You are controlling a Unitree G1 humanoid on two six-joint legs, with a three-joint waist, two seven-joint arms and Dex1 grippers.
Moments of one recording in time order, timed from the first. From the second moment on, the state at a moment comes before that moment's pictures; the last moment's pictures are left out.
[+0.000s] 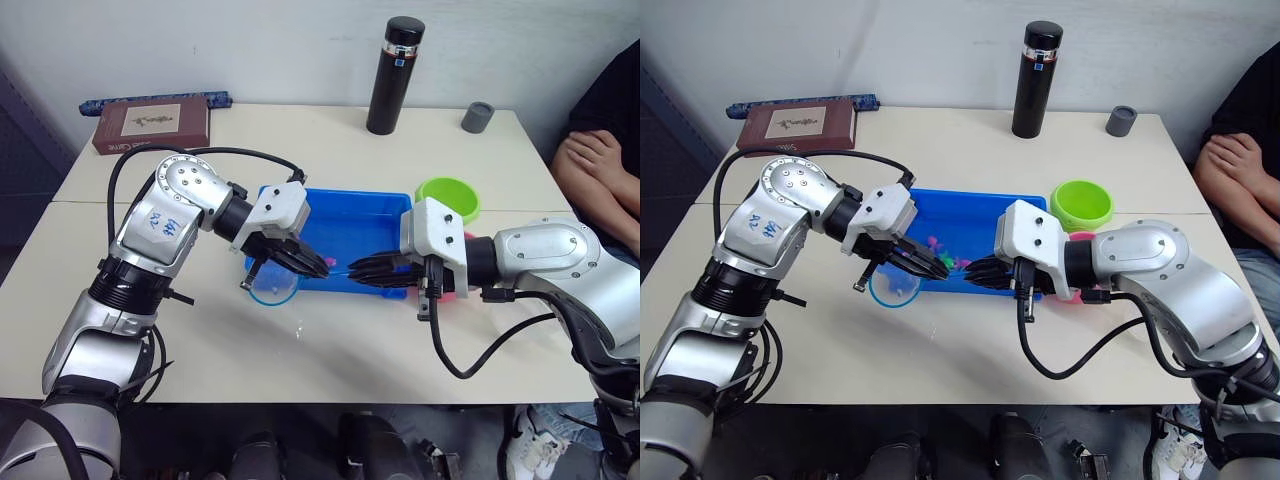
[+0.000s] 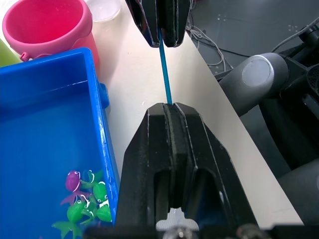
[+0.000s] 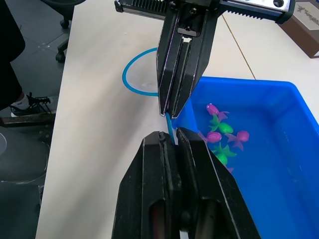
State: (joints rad) left arm -0.97 0.65 -0.32 0.08 -0.27 0.39 -1.50; right arm -0.66 -0.83 0.15 -0.57 0.55 0.78 0.97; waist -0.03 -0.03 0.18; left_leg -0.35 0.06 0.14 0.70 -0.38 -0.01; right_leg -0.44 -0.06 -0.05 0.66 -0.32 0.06
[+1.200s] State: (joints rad) left arm -0.72 0.83 -0.04 0.24 -0.36 0.40 -1.40; right arm -0.73 -1.00 0.14 -0.14 0.18 0.46 1.04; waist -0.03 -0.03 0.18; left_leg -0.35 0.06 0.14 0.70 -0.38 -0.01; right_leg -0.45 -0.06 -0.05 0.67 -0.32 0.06
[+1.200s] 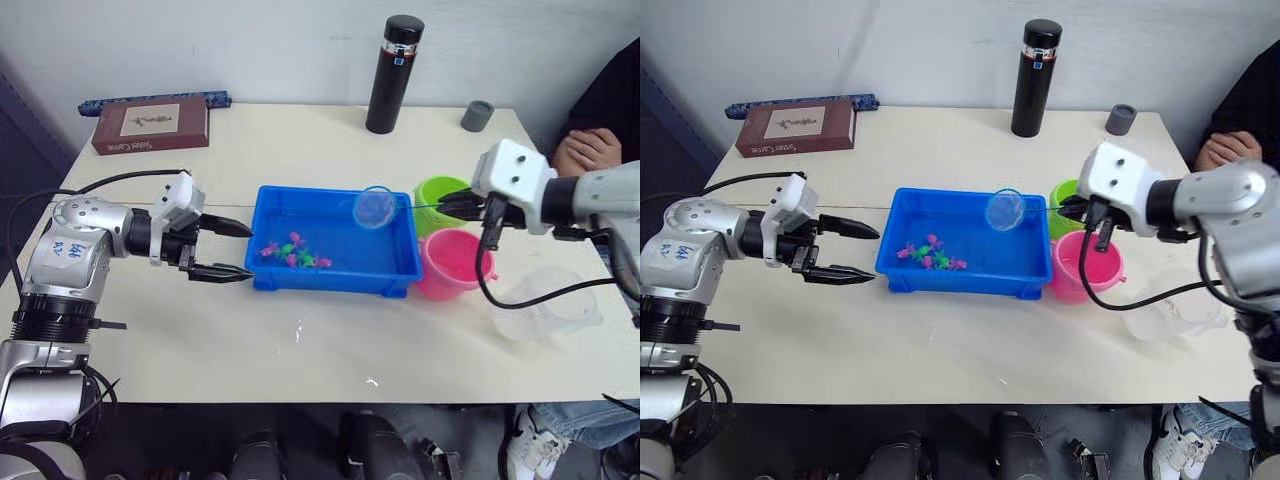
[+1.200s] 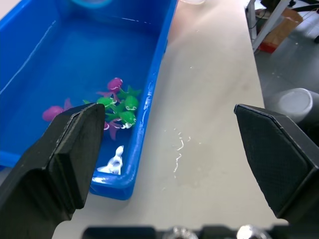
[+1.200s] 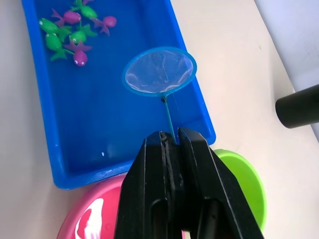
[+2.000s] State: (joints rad) left arm -0.78 0.85 -0.05 0.25 -0.34 0.43 -1.42; right arm -0.61 -0.77 0.27 -0.14 0.01 0.42 0.94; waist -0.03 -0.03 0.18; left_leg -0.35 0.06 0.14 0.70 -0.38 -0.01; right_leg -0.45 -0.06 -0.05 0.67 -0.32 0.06
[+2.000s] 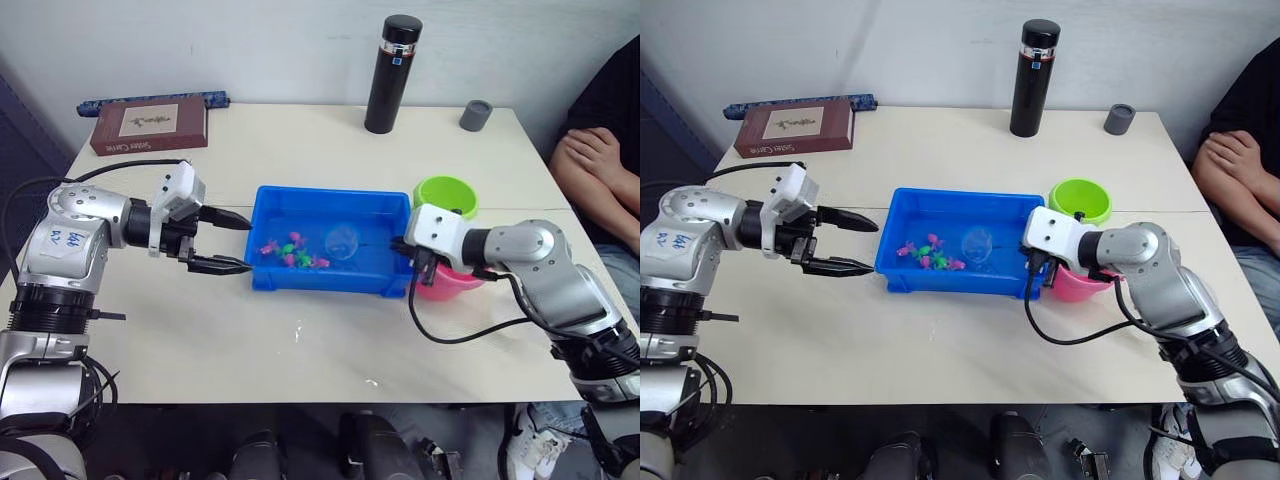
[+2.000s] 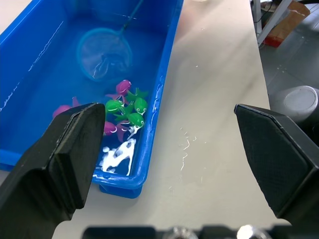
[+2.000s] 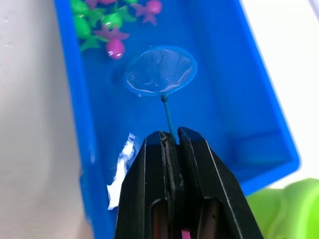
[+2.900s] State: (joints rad) left arm -0.77 0.79 -0.05 0.26 -0.34 0.42 -1.38; right arm -0.62 -0.66 0.15 -0.23 0.18 0.76 0.91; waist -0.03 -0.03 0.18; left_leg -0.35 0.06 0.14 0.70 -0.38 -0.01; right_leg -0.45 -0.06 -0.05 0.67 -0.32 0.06
